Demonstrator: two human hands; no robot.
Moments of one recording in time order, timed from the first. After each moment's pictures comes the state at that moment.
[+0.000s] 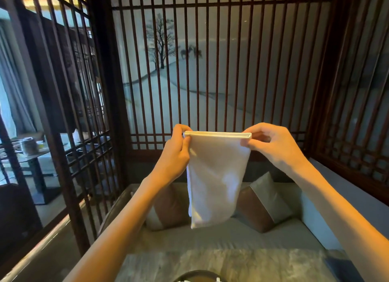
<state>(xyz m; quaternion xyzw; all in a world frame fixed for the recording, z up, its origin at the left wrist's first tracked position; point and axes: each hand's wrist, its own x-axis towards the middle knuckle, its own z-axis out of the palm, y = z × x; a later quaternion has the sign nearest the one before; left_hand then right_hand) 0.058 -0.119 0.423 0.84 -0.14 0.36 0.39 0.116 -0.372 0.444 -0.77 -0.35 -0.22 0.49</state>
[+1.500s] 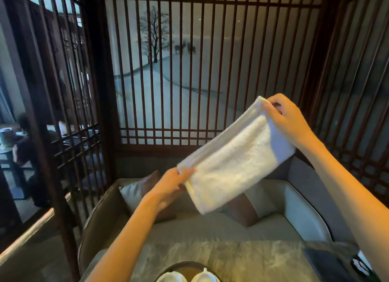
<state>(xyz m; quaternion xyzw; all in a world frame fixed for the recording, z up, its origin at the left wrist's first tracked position) 0.074 -0.112 0.322 0.63 -0.07 0.00 0.77 0.150 -0.413 0.487 -0.81 -0.29 -0.34 0.38</state>
